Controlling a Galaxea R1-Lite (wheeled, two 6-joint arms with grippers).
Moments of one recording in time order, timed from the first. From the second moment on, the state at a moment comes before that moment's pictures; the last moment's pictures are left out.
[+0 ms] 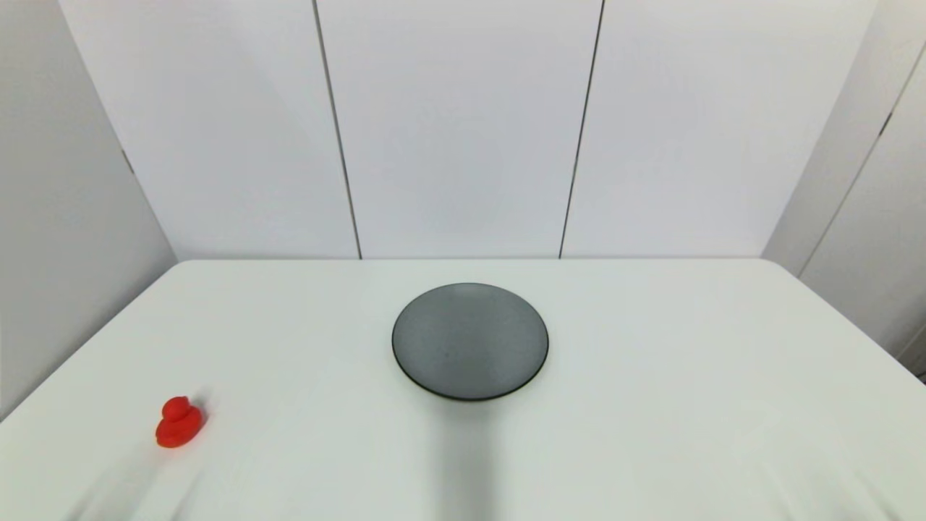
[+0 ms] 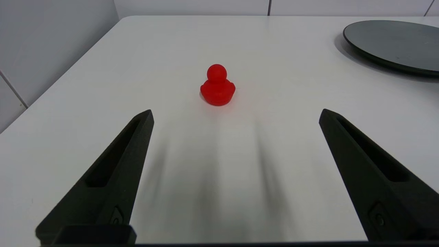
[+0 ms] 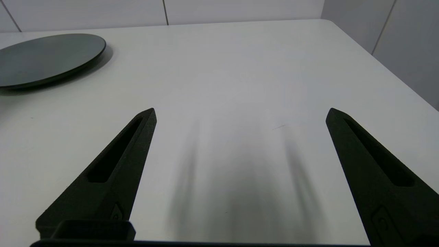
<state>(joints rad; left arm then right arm) 0.00 0.00 0.00 0.01 0.00 0.02 0.00 0.00 0.00 -0.01 -0.02 0.03</state>
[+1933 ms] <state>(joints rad) 0.00 0.00 0.00 0.02 0.00 0.02 0.00 0.00 0.00 -0.01 -0.02 0.03</state>
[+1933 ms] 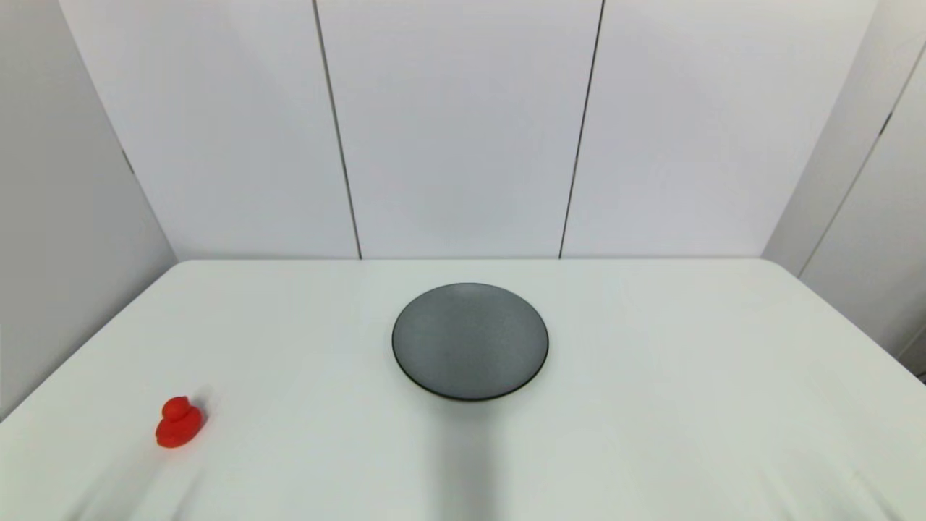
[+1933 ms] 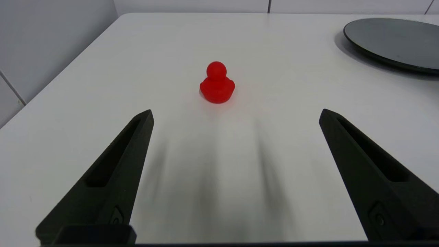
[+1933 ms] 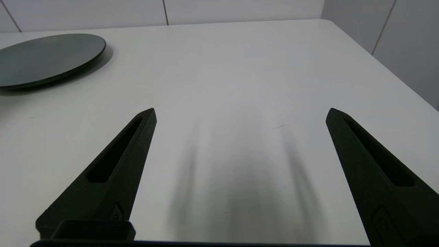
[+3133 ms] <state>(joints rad) 0.01 0.82 -0.63 0.38 -0.01 0.08 0.00 0.00 0.00 -0.01 -0.02 0.03</state>
